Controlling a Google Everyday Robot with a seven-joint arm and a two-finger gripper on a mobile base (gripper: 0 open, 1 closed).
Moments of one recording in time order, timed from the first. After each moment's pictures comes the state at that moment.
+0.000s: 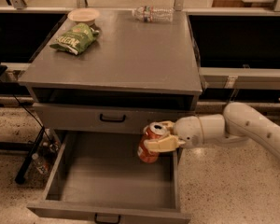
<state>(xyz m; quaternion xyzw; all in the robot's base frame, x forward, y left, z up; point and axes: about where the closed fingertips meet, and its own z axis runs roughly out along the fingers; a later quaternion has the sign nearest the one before) 0.476 -0.041 0.725 -0.44 0.64 0.52 0.36</state>
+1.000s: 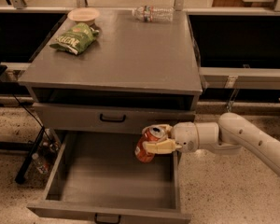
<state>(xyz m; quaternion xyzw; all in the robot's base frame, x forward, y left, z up) 0.496 -0.038 0.694 -0.43 0.61 0.54 0.40</state>
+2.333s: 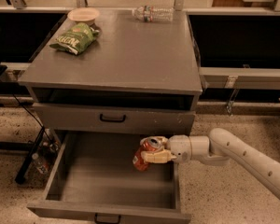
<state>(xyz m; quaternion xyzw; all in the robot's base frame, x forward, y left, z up) 0.504 -0.035 0.619 -0.40 0.60 0.57 0.39</state>
